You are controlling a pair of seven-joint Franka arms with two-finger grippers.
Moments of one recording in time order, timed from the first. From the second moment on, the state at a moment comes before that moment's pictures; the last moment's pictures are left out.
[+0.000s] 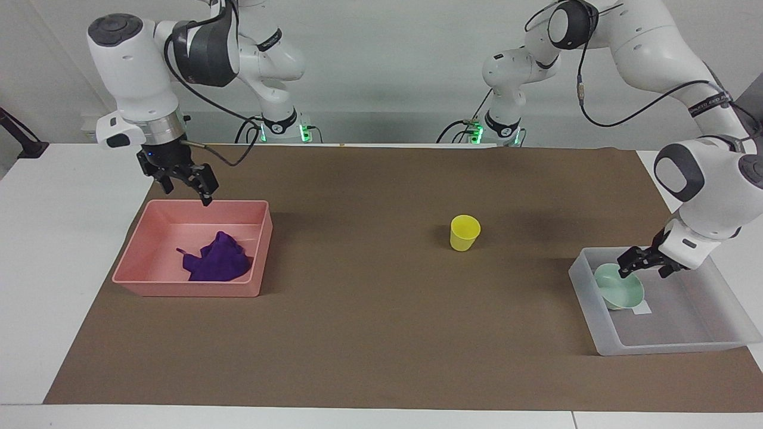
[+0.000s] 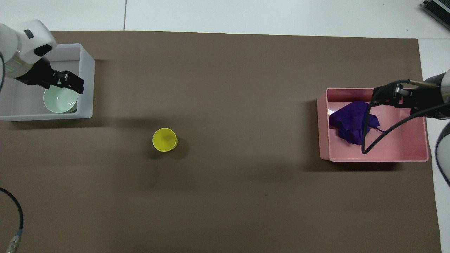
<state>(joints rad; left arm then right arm) 0.00 0.31 -0.10 -1.43 0.03 1.67 0.13 -0.03 -0.02 0.07 -1.59 0.00 1.64 0.32</state>
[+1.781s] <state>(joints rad) -0.25 0.30 -0.11 -1.88 -0.10 1.97 0.11 -0.05 -0.01 0.06 -1.57 0.00 1.59 0.27</state>
